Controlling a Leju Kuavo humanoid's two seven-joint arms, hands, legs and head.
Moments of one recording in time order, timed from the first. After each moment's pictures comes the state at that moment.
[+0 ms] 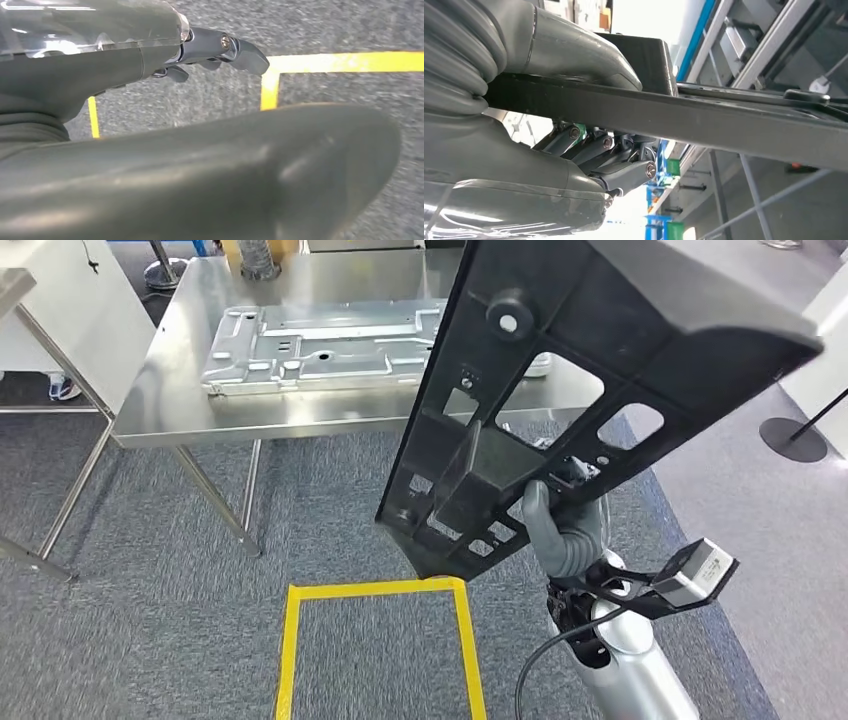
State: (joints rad) left arm -0.05 0.00 0.59 -0.20 -0.31 0.00 -0.20; right arm -0.34 -0.12 0.44 -1.77 -0.18 0.11 -0.57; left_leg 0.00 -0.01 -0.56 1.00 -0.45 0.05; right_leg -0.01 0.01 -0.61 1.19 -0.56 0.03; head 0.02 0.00
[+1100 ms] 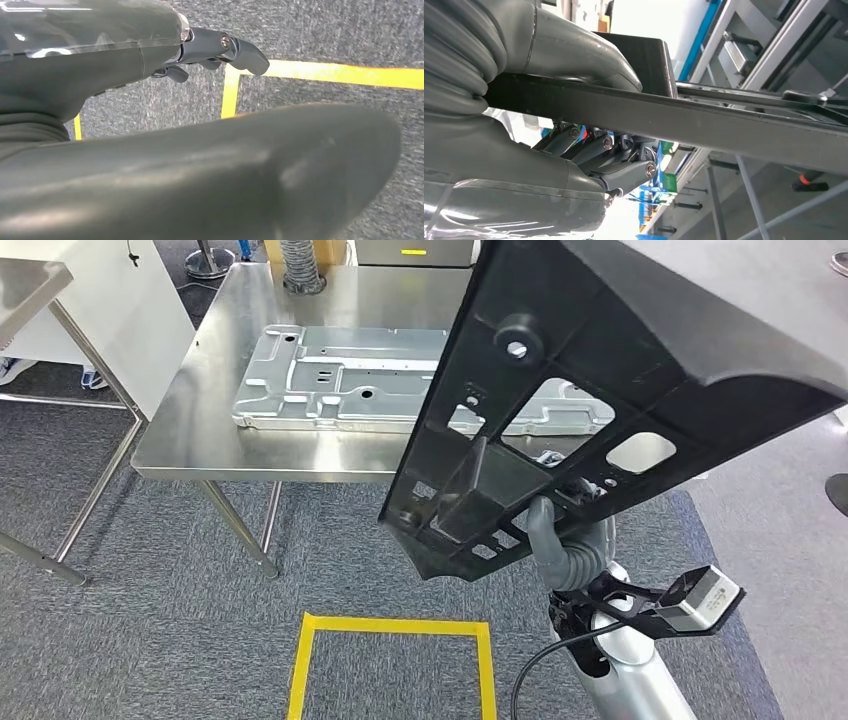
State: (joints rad) left arm -0.04 -0.01 0.61 -0.20 -0.35 0.00 -0.21; right arm -0.29 -0.12 0.40 -1.81 -0.13 0.11 -0.64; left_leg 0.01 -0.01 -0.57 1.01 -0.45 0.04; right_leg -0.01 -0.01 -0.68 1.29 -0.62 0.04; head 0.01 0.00
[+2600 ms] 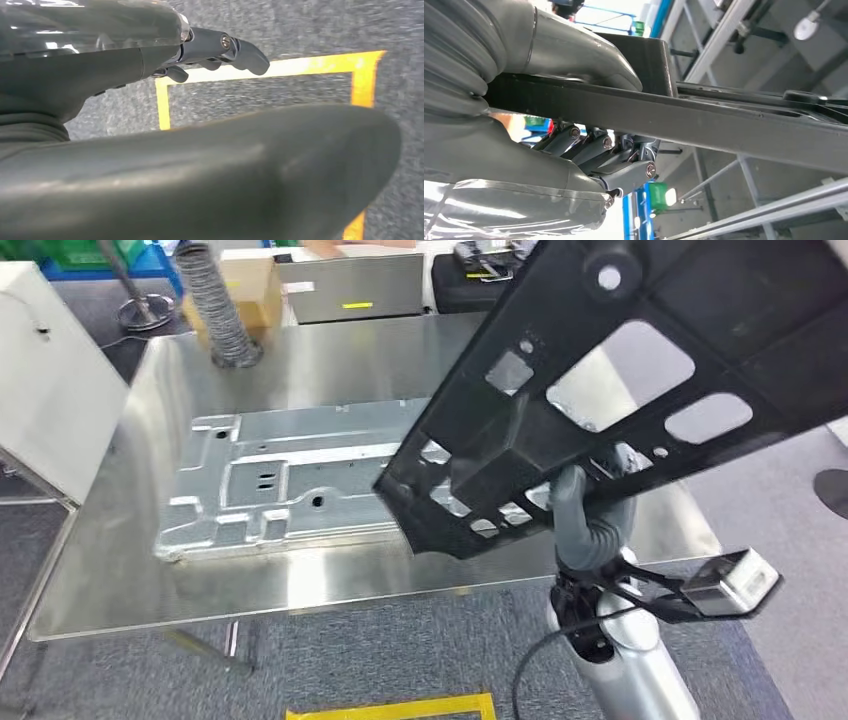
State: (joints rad) left arm -0.05 0.00 0.63 -0.20 -0.39 0.00 -0.21; right arm -0.34 -0.10 0.40 -1.83 -0.19 0.06 -0.64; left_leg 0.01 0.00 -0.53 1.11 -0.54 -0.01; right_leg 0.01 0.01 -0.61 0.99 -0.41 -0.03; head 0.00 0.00
